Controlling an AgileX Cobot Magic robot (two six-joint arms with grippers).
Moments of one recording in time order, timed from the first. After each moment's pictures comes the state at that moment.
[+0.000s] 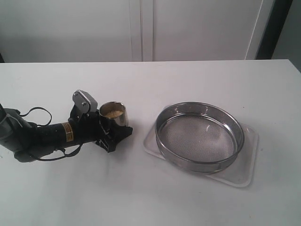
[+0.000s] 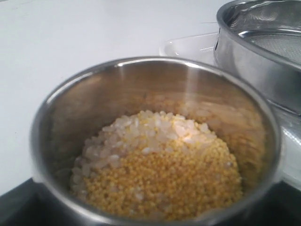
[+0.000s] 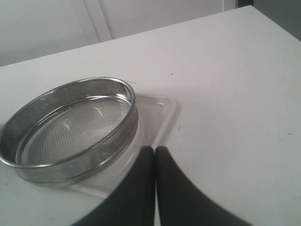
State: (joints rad) left arm -0.29 2.22 -0.95 0.83 -1.03 -0.36; right arm 0.07 0.00 -0.01 0.00 0.36 0.22
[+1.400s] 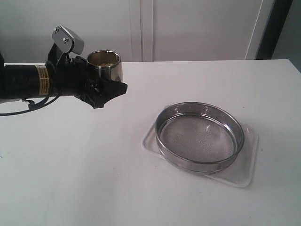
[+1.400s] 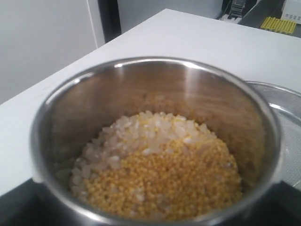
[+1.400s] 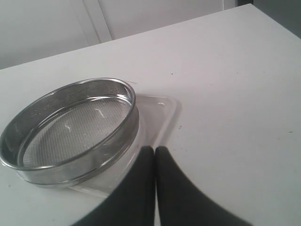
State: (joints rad) left arm -0.30 1.69 -0.95 1.24 -0.70 -0.87; right arm 0.07 0.00 -0.01 0.00 0.36 0.23
